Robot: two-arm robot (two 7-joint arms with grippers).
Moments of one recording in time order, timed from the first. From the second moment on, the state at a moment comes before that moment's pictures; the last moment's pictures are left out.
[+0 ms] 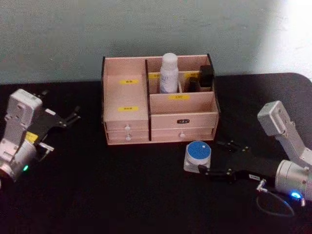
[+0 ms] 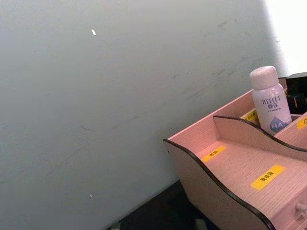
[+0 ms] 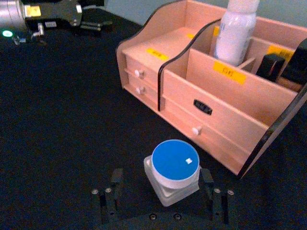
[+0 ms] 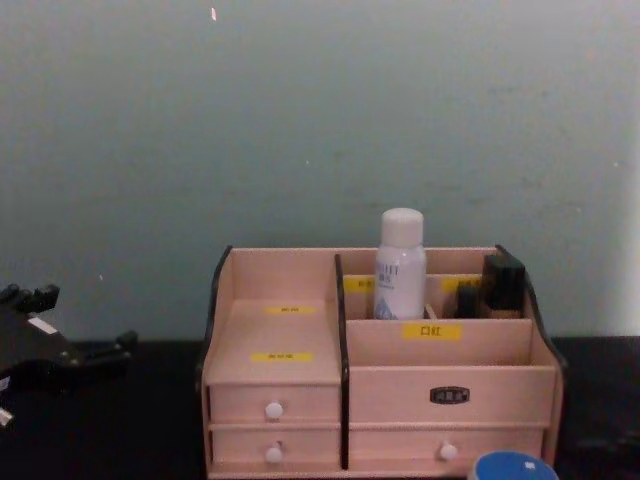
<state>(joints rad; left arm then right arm) -0.20 0.60 0.45 -1.41 -0.25 -0.12 0.03 0.07 0.70 -0.40 -1.70 0.47 0.27 0.49</state>
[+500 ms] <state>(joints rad) -0.20 0.60 0.45 -1.41 -0.25 -0.12 0.03 0.10 0.66 -0.43 -1.64 0.42 0.26 0.47</state>
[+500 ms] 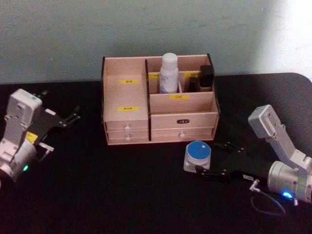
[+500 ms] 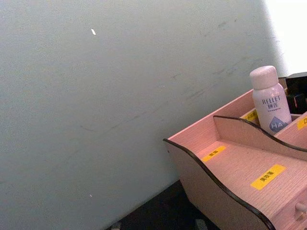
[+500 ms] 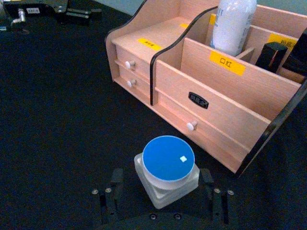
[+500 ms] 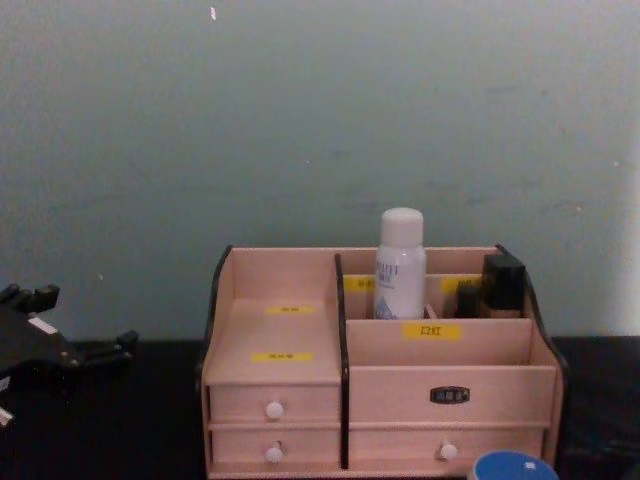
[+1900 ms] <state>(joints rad) -0.20 0.60 0.45 -1.41 -0.25 -0.12 0.03 0.21 0.57 -0.48 -1.50 0.40 0.26 0.51</state>
